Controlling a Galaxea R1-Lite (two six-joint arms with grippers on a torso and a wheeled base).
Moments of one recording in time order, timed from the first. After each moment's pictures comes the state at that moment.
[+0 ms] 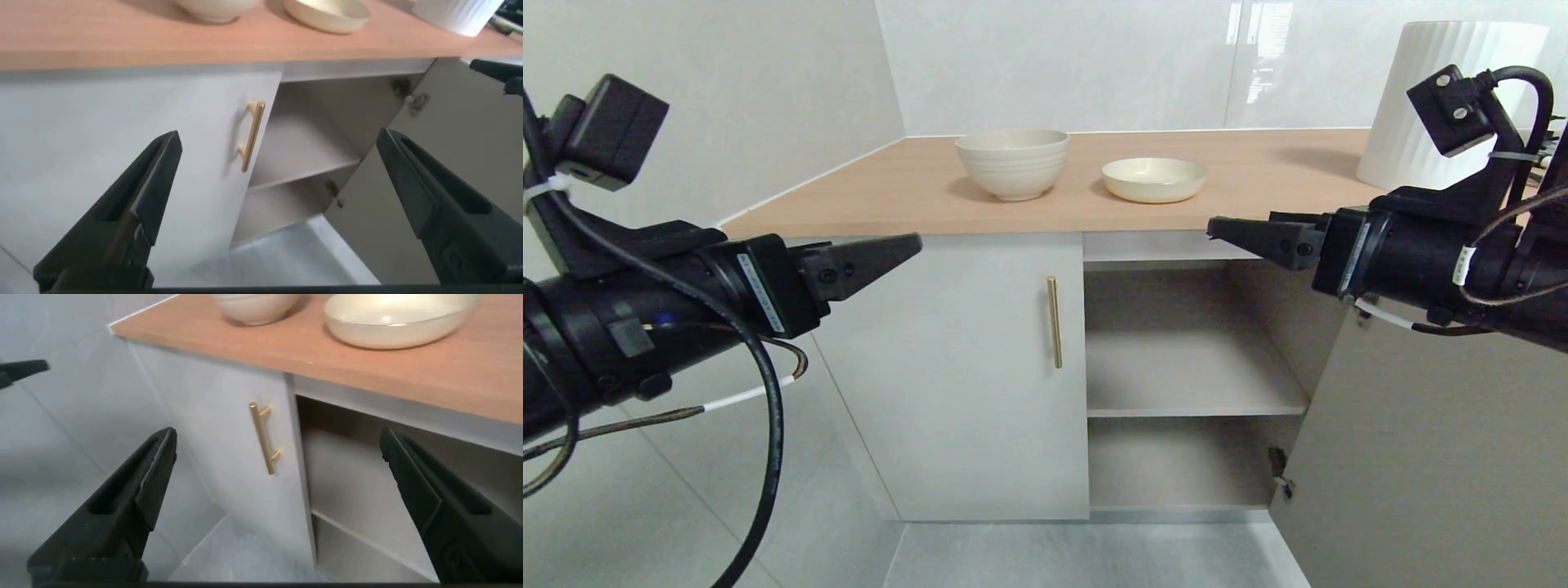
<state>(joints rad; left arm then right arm) -0.45 1.27 -0.83 -0.37 -0.02 -0.24 0.51 1.49 -0.96 -0.54 0.19 0.15</state>
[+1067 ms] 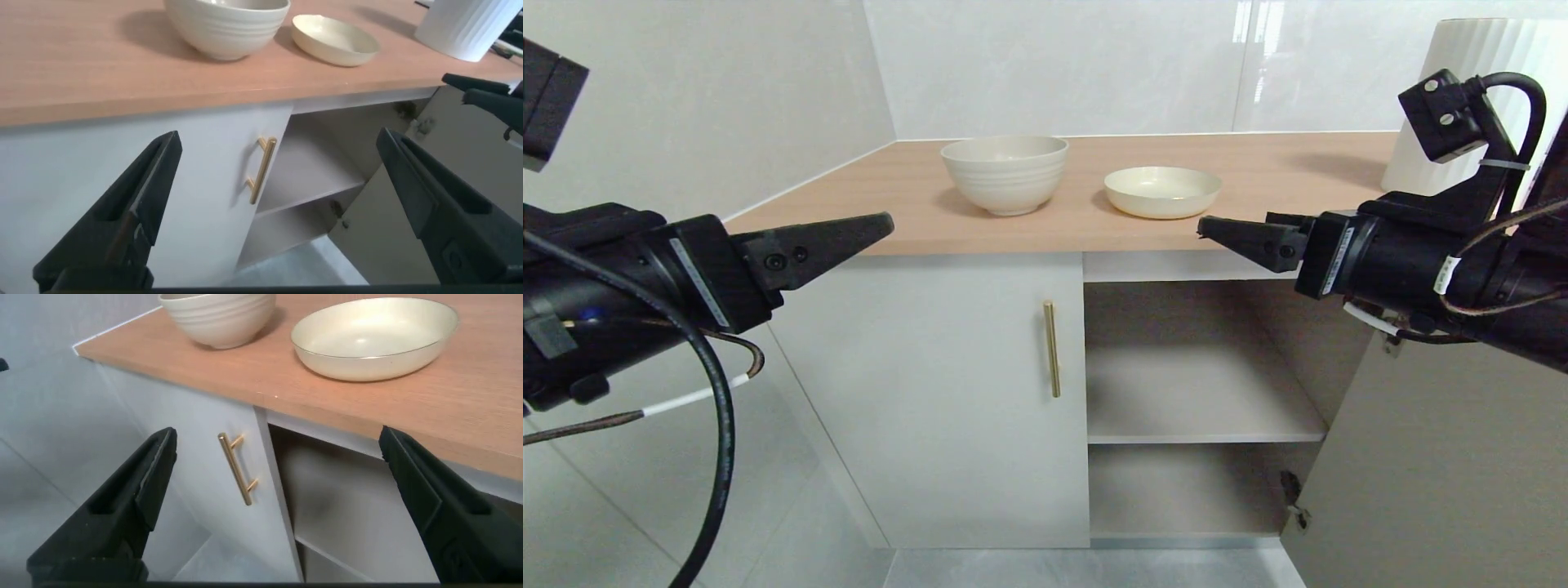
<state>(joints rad) -0.45 1.21 -0.84 -0.35 -0.03 -0.24 0.57 1.49 -0.94 -0.60 0.09 0.16</state>
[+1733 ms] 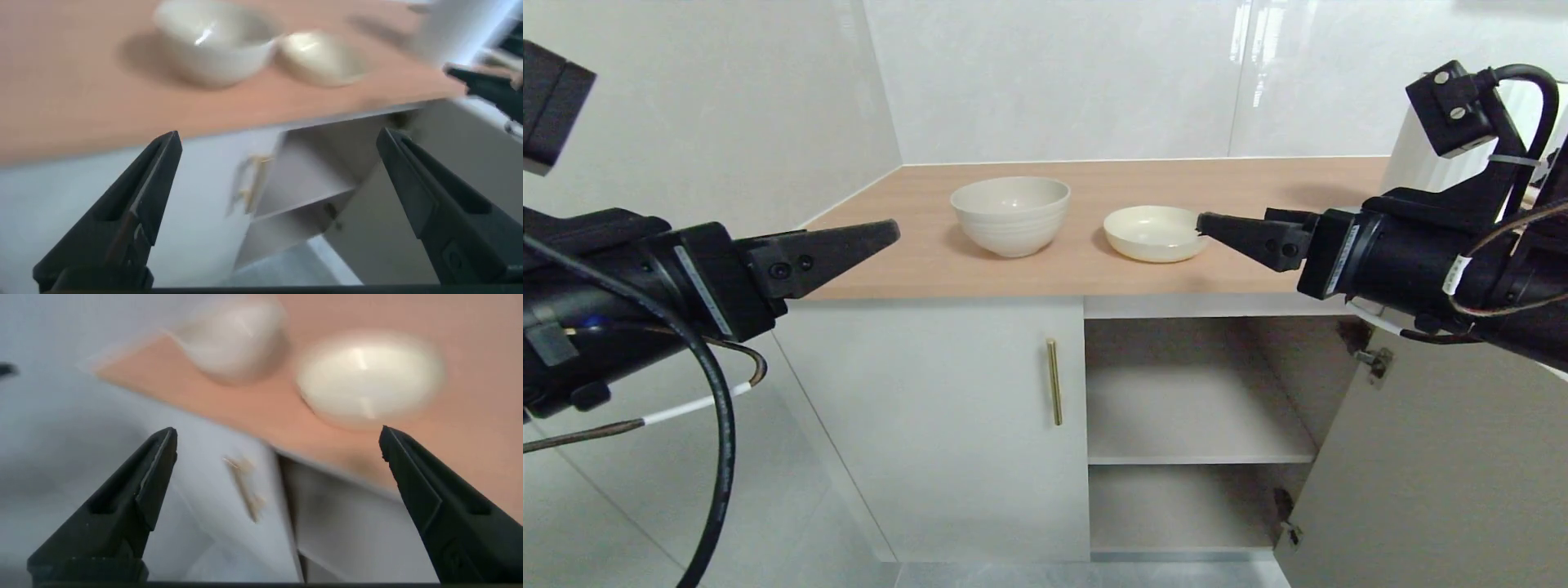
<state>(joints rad) -0.46 1.21 -0.85 -0.33 -0.03 -0.24 0.57 1.49 -0.94 -0.60 0.09 0.16</state>
